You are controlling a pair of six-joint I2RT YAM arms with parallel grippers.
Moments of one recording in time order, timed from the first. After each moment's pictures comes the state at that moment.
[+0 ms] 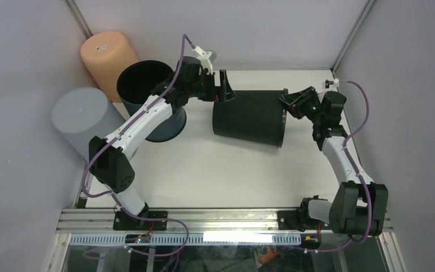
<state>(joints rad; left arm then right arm) -0.57 1.68 1.62 -0.40 0.29 -0.45 -0.05 1.22 0.80 0.19 -0.53 1.08</state>
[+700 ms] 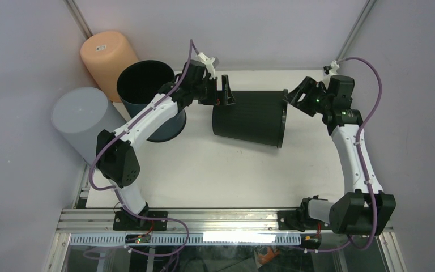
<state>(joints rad) -0.57 1.76 1.62 -0.44 0.27 -0.45 -0.05 1.22 1.16 -0.49 -0.40 0.52</state>
